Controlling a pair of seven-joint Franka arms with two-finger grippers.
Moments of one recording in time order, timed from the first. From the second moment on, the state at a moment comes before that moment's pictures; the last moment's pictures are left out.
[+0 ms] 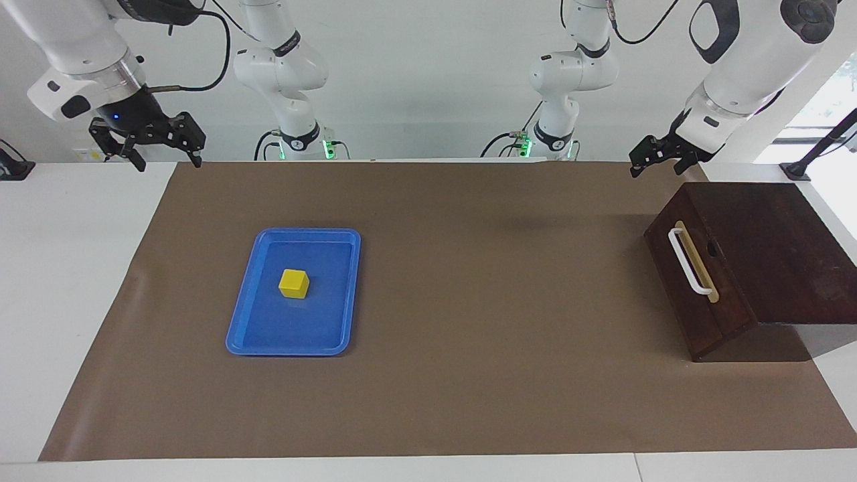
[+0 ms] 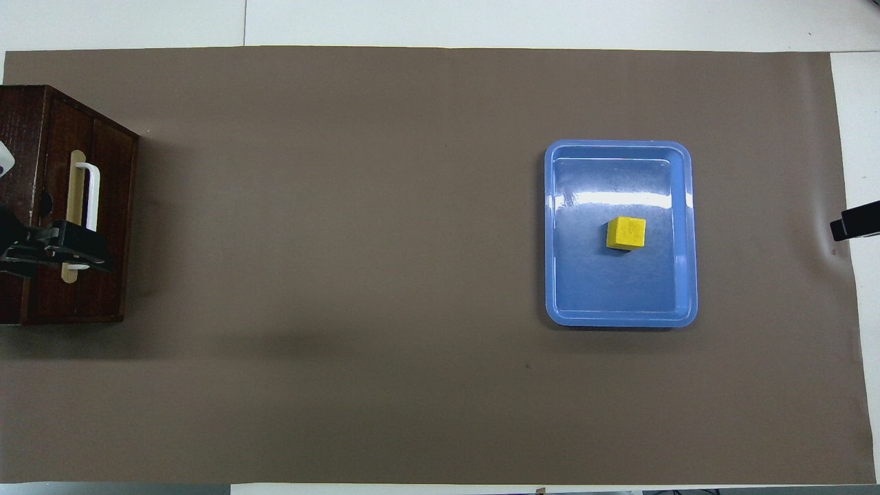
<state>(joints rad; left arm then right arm) 0.03 -0.07 -0.07 -1.70 -0.03 1.46 -0.04 -0.05 -0.03 -0.06 -1.54 -0.03 1.46 -0.21</state>
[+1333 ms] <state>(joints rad) -0.03 -0.02 -0.08 -1.82 0.28 1.75 -0.04 -0.05 -0.03 -0.06 -1.54 -0.03 1.48 -0.21</state>
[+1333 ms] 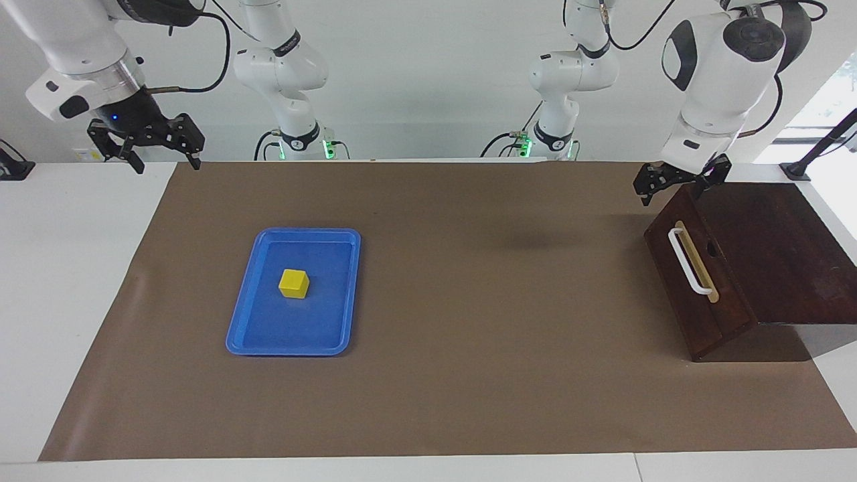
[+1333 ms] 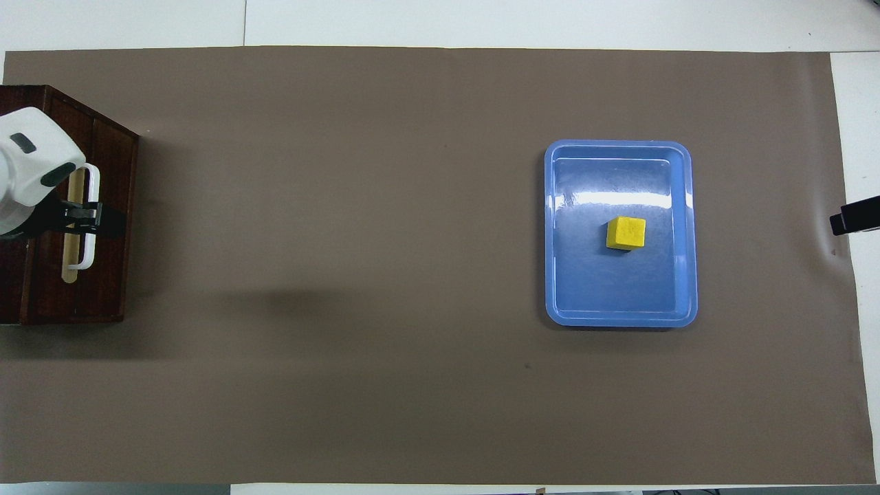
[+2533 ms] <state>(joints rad) -0.04 0.21 -0.07 -1.95 0.67 2.13 -0.22 -0.06 0.13 -0.06 -1.84 0.45 1.80 0.79</state>
